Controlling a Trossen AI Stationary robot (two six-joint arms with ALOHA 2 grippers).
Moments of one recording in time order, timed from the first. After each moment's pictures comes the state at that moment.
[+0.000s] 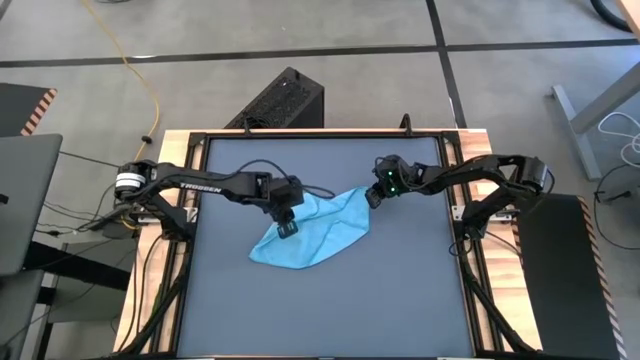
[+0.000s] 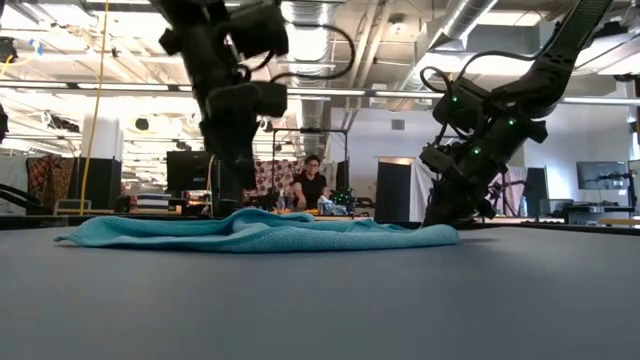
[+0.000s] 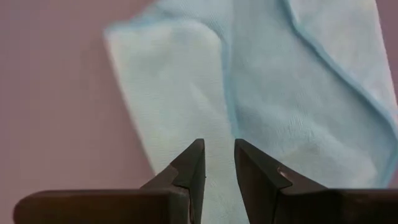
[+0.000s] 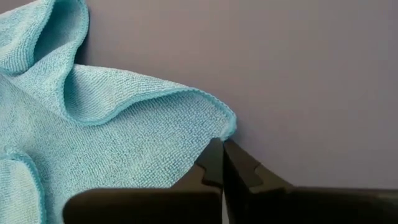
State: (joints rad) left arm 0.14 1.59 1.00 -0.48 0.00 -0.24; right arm -0.47 1.48 0.50 0.17 -0.10 0.44
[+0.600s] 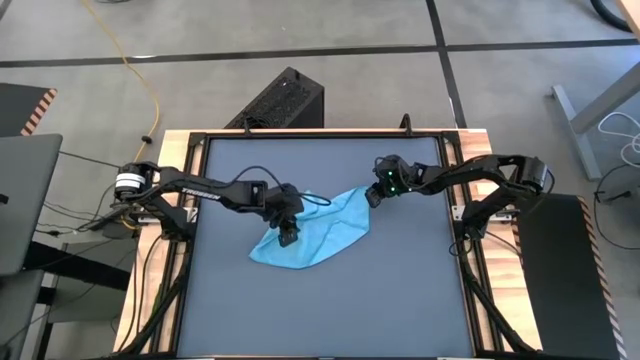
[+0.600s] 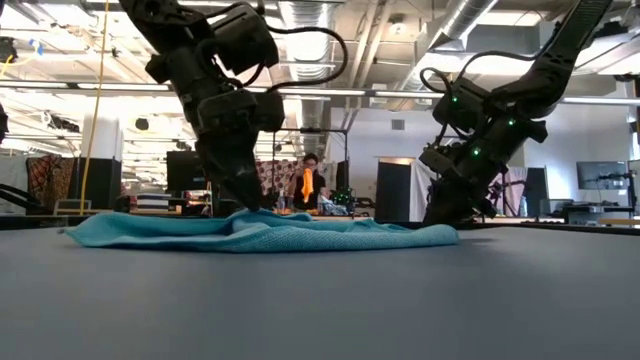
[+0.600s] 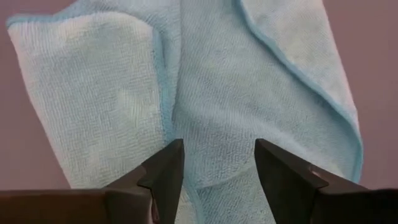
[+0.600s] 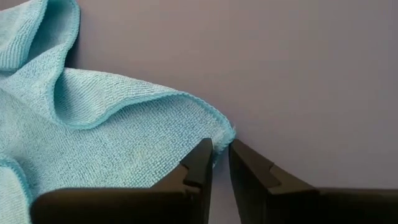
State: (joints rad) left arm 0.11 1.59 0.85 -0.21 0.09 -0.28; right arm -0.47 1.48 0.50 0.17 -0.07 0.44
